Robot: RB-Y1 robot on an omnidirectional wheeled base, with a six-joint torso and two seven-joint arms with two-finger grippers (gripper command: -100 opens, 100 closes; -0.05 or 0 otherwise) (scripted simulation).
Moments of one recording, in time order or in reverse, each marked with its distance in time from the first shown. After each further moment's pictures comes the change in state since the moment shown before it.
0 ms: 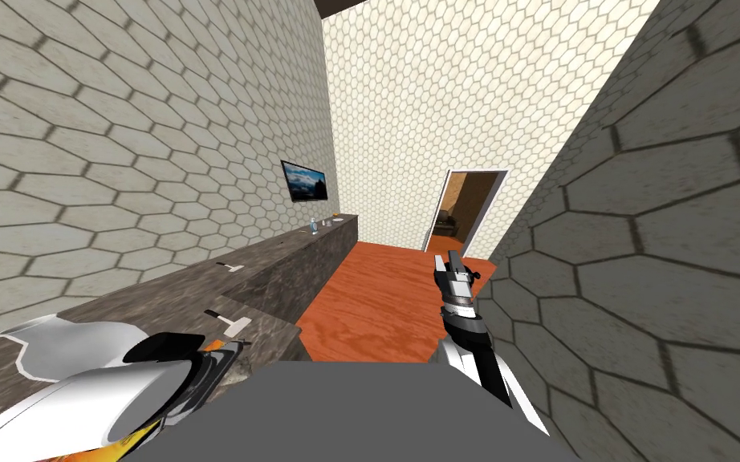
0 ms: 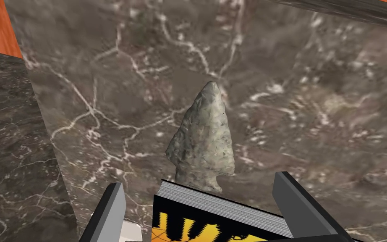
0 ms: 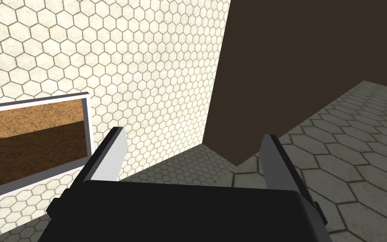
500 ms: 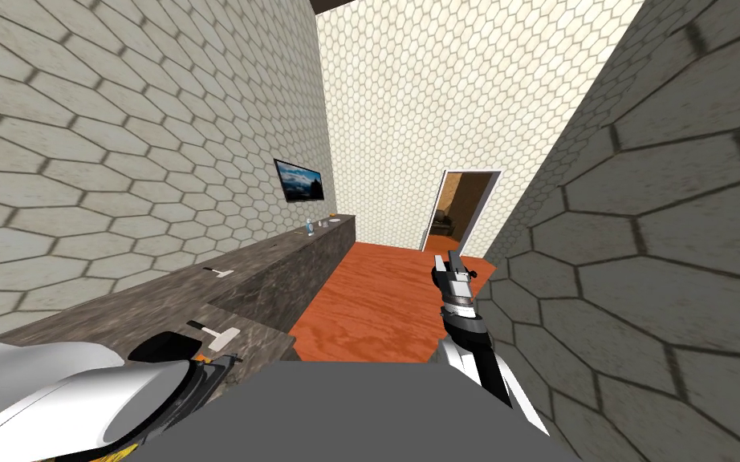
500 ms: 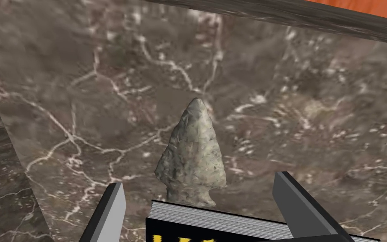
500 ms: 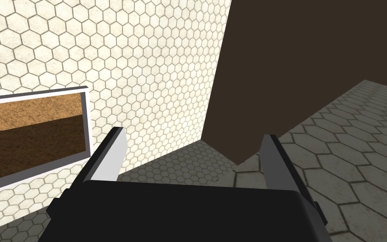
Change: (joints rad) left arm 0.002 0.010 0.006 0.011 0.031 0.132 -0.023; right arm 0.000 0.000 0.000 0.000 0.000 0.000 0.000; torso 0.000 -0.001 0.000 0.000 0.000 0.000
